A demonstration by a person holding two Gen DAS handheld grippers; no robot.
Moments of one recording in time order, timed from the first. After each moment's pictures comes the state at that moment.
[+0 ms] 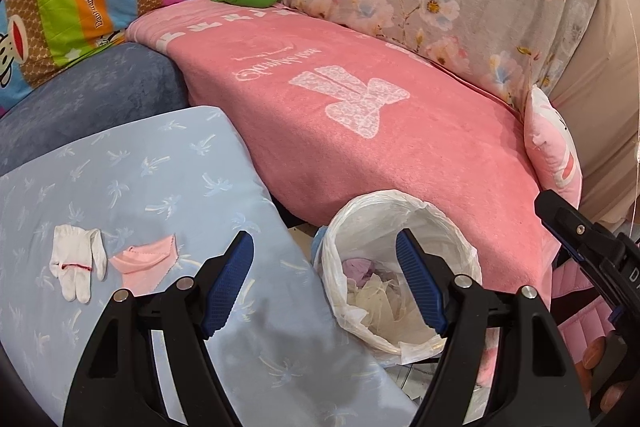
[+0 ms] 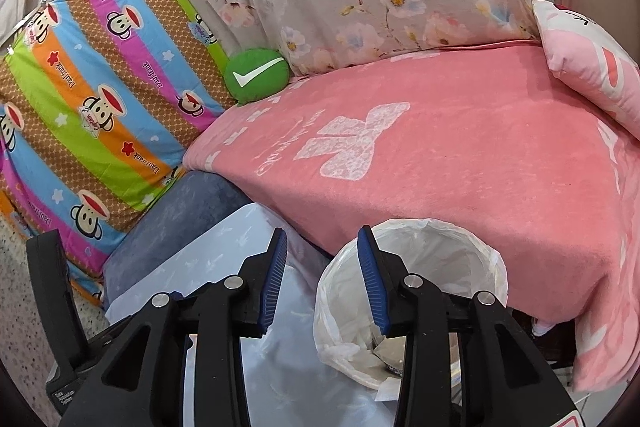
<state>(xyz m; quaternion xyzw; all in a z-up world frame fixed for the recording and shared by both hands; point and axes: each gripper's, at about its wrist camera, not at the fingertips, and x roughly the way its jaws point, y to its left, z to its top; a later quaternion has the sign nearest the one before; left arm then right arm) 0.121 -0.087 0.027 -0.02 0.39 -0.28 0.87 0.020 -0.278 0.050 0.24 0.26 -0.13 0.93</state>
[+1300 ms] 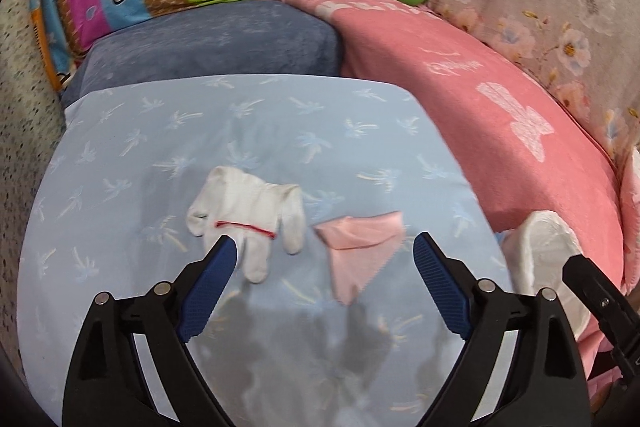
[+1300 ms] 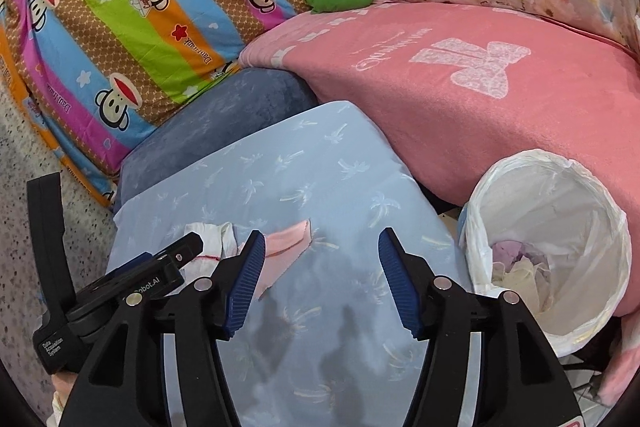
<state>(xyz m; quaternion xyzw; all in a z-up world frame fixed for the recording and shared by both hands) 0.171 0.088 -0.038 -0.07 0.43 -0.10 0.90 0.116 -0.099 -0.026 0.16 0.37 -0.02 0.91</state>
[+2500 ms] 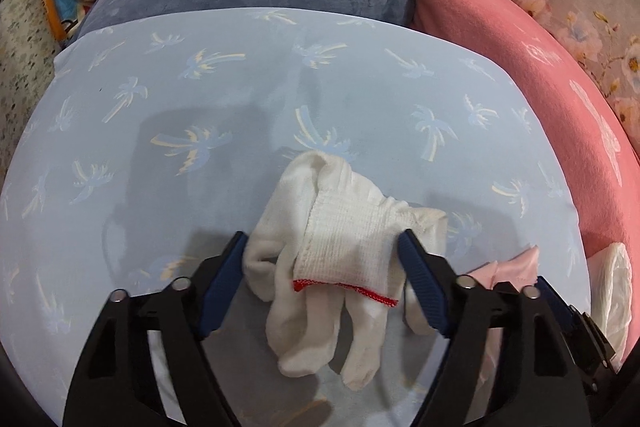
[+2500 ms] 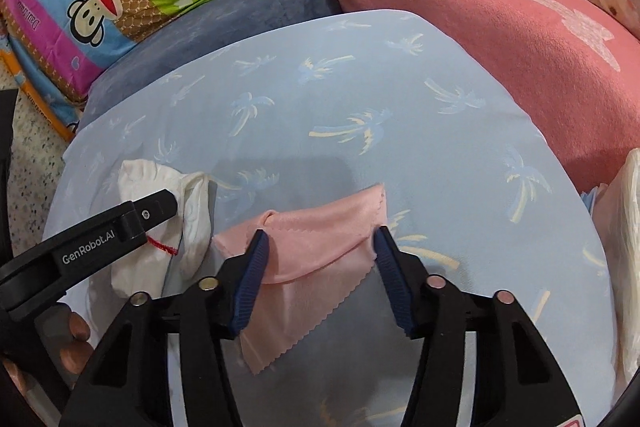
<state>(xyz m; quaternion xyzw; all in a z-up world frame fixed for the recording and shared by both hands) 0.249 0.130 -0.117 -0.08 0.50 -0.06 0.86 0.241 -0.016 -0.152 0.08 0.47 -0.01 0.88</state>
